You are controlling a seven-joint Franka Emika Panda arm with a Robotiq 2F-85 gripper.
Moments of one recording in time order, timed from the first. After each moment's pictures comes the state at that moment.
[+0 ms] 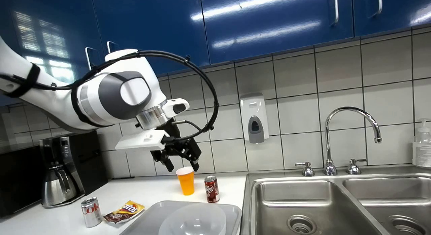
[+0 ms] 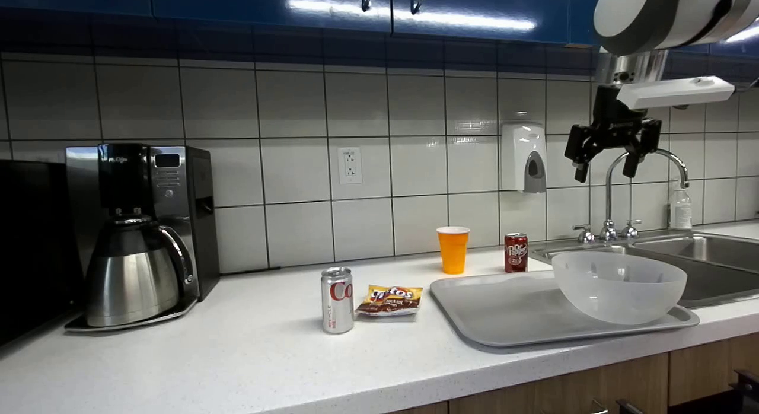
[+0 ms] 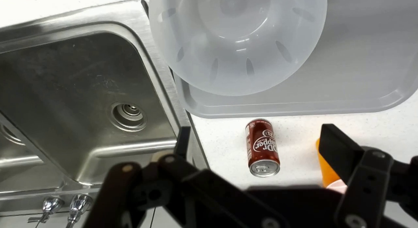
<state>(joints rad) -0.17 -0.62 -0.08 -2.80 -0.17 2.55 0.02</state>
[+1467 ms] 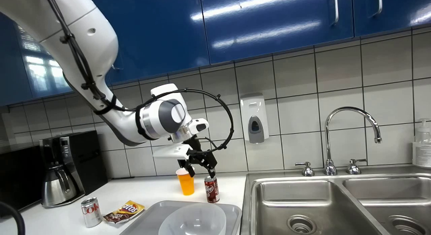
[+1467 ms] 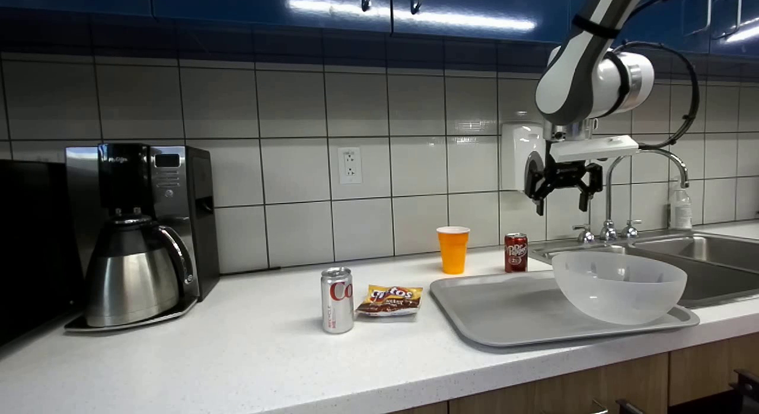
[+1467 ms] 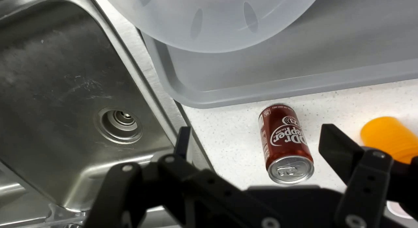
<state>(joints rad) -0.17 -0.06 -0.03 -2.47 -0.24 2.69 0.25</state>
